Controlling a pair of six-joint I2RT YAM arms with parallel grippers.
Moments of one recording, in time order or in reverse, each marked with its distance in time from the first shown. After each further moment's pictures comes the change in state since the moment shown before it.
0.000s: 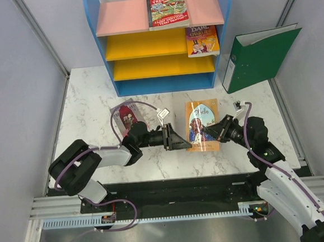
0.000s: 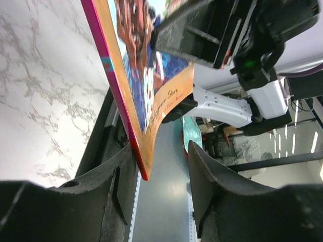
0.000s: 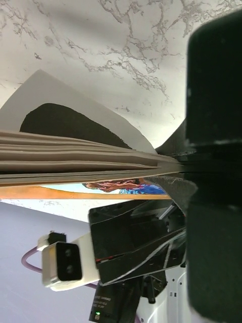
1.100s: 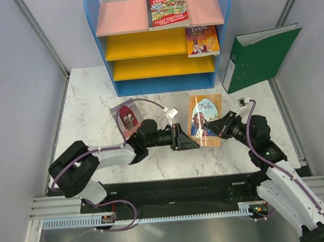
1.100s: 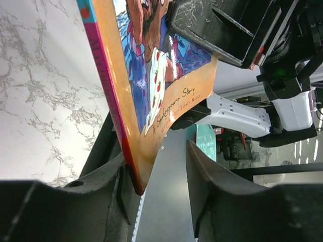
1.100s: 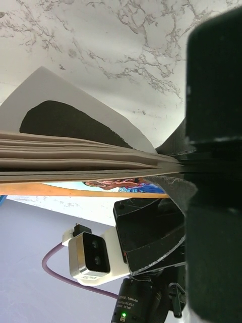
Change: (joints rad) left arm -0.116 -0.008 0.111 -0.239 -0.135 0.093; right arm -0.004 -0.004 0.043 -0.006 0.067 -0.003
